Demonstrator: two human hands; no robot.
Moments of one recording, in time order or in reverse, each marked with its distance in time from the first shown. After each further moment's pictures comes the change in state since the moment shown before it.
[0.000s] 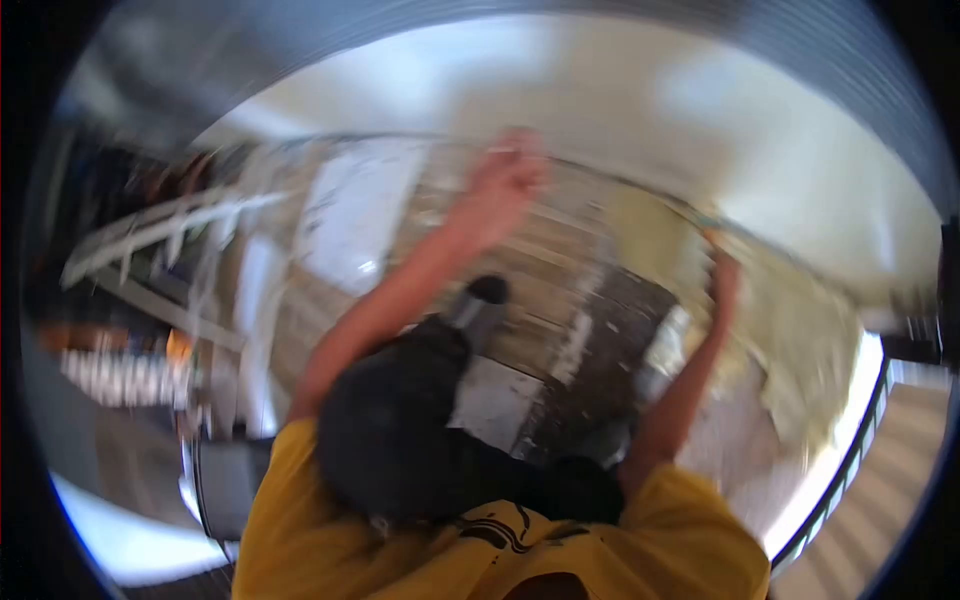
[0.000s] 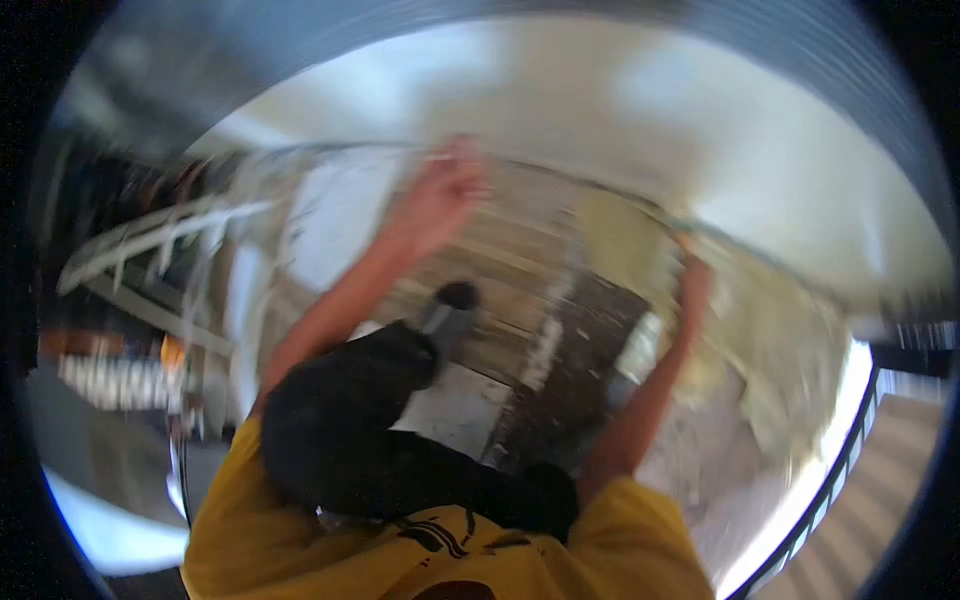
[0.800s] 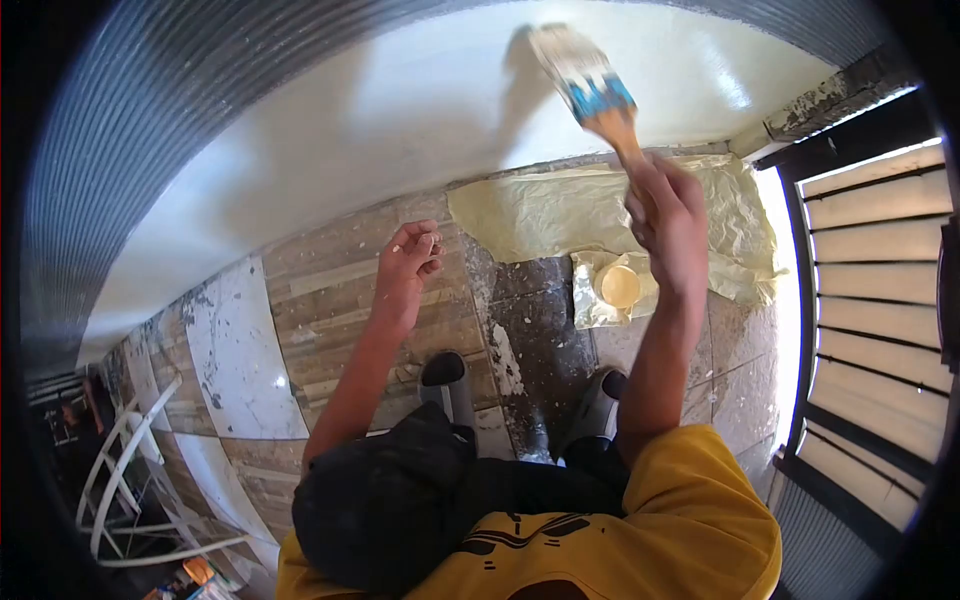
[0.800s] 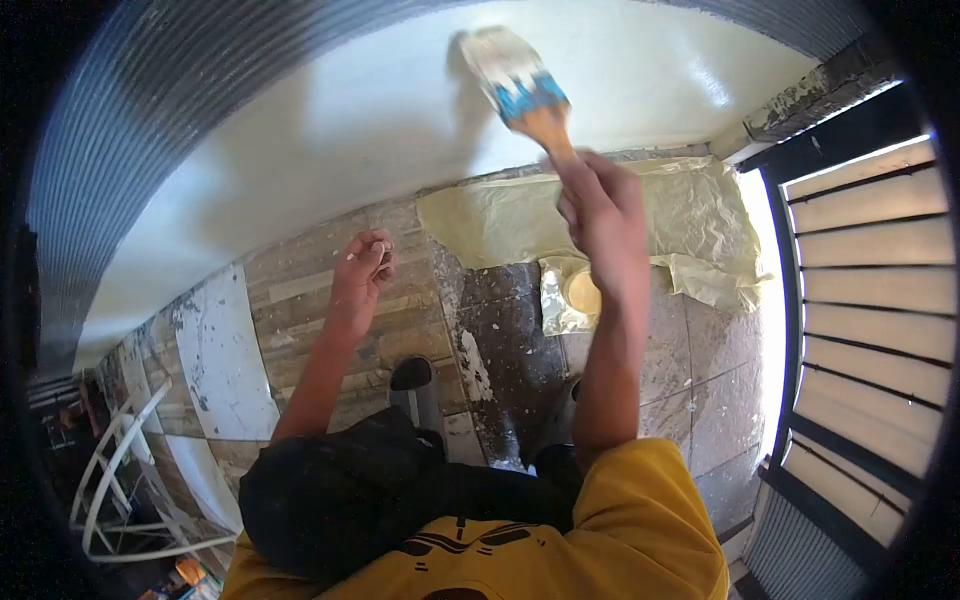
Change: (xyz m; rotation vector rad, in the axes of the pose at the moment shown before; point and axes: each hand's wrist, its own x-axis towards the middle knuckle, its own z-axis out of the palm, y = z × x) left_hand 0.067 -0.097 -0.058 0.226 -0.334 -0.289; right_hand -0.079 -0.305 -0.231 0.931 0.187 0.302
